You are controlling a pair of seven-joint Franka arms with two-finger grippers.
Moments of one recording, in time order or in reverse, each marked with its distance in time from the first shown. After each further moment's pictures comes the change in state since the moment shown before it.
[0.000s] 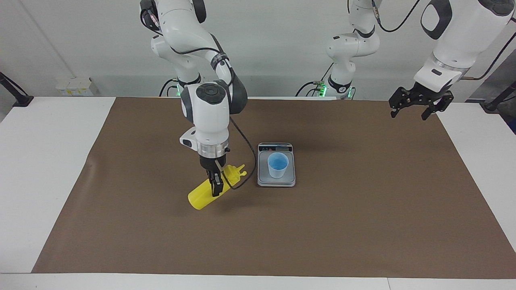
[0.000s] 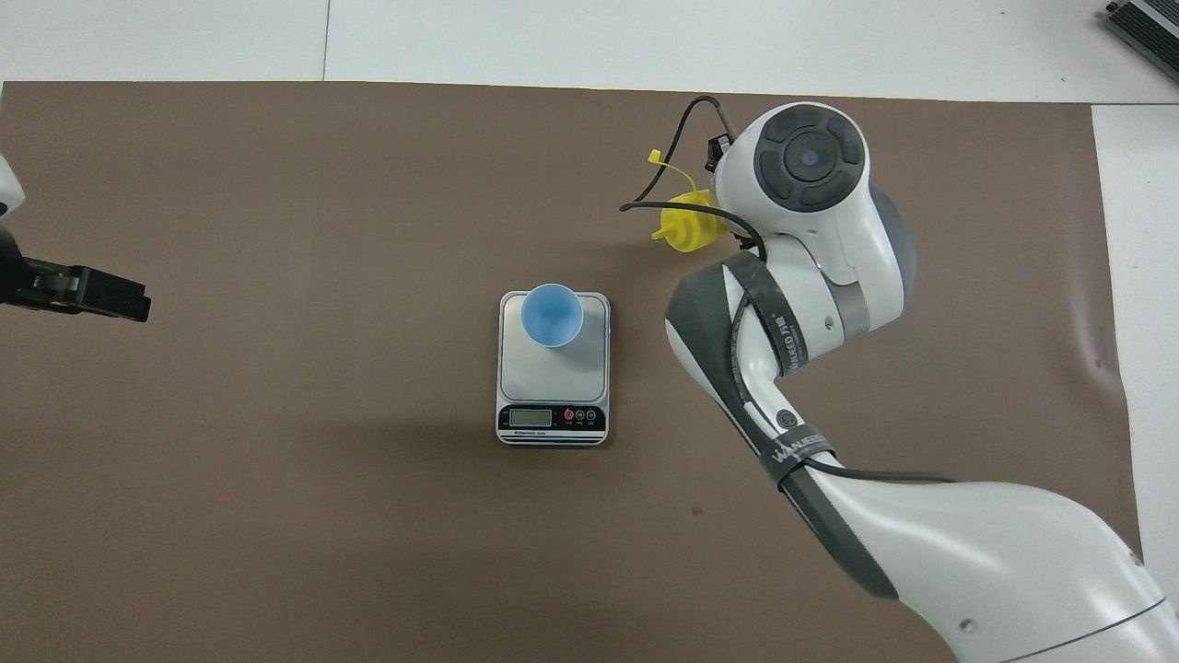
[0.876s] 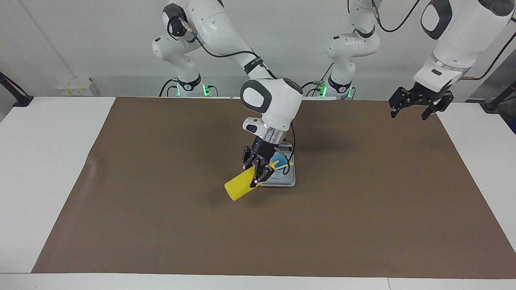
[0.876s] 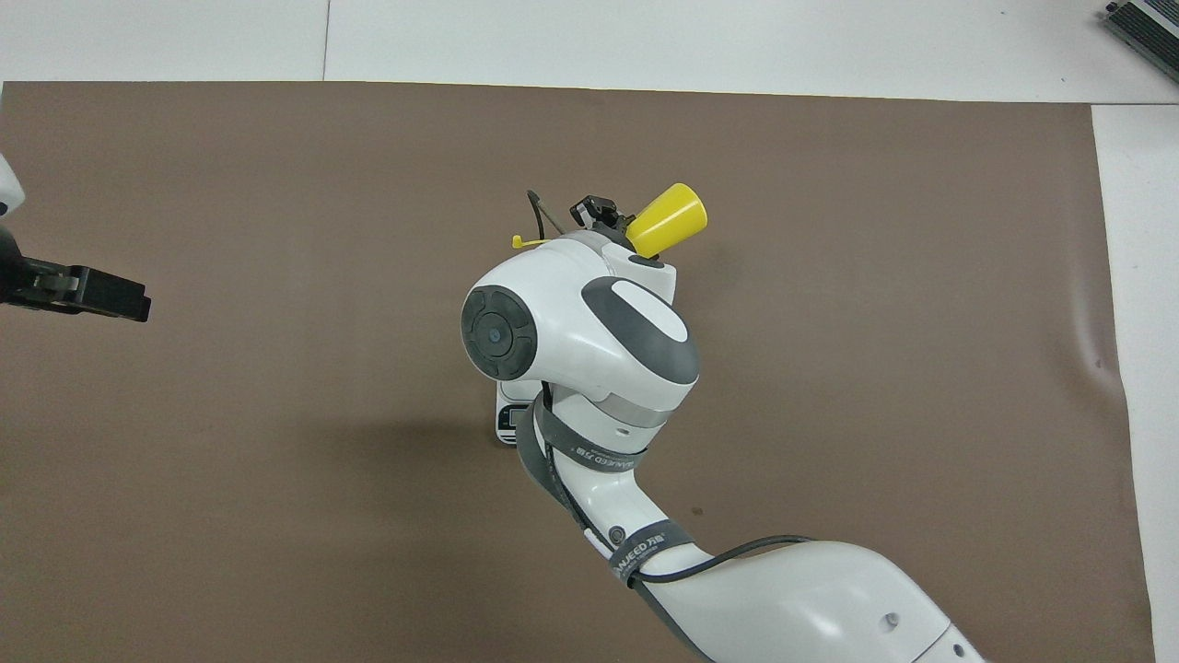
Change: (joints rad) left arm 0.000 0.000 0.000 0.000 0.000 0.000 0.000; right arm 0.247 0.060 0.001 0.014 -0.458 -0.097 0.313
